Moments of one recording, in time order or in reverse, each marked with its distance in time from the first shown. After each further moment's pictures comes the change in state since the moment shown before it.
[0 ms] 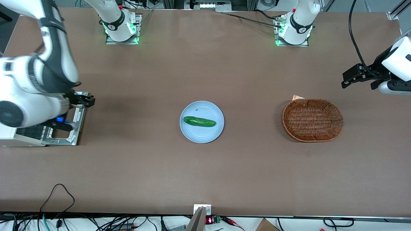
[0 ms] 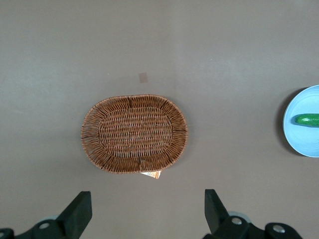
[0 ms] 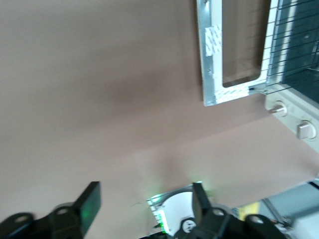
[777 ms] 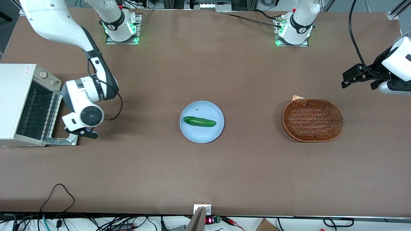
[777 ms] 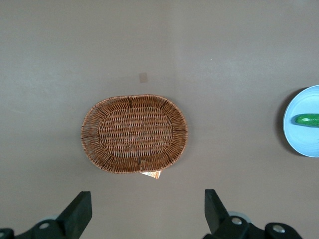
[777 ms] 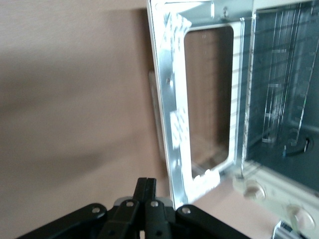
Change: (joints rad) arm 0.074 0.069 0.010 -0.395 -0.471 0.483 0.255
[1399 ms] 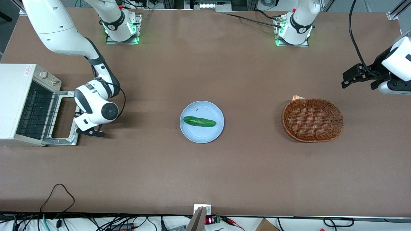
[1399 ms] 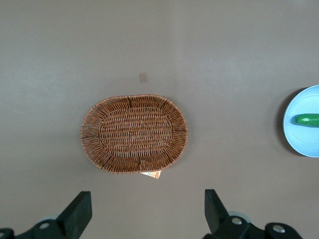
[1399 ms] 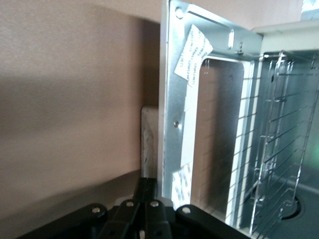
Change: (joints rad) arm -0.019 0.120 -0.014 -0.156 -0.401 0.262 0.207
